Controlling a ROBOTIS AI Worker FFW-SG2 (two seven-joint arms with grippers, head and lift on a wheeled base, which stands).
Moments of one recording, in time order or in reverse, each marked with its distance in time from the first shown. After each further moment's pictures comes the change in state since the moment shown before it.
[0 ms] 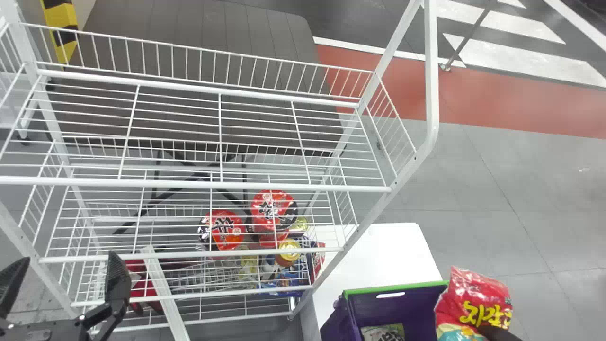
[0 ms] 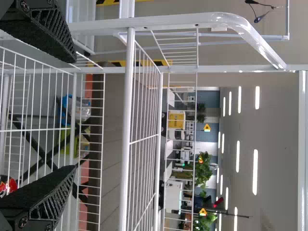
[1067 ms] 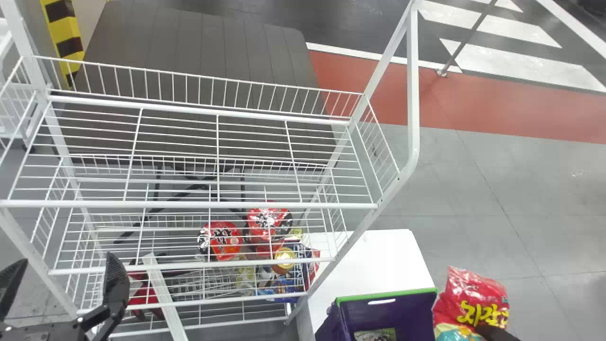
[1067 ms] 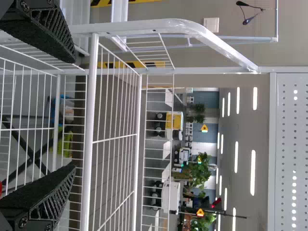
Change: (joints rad) left arm 0.007 0.001 0.002 -0.003 0.000 -0.006 0.001; right arm 0.000 0.000 0.011 0.005 0.000 -0.006 -0.003
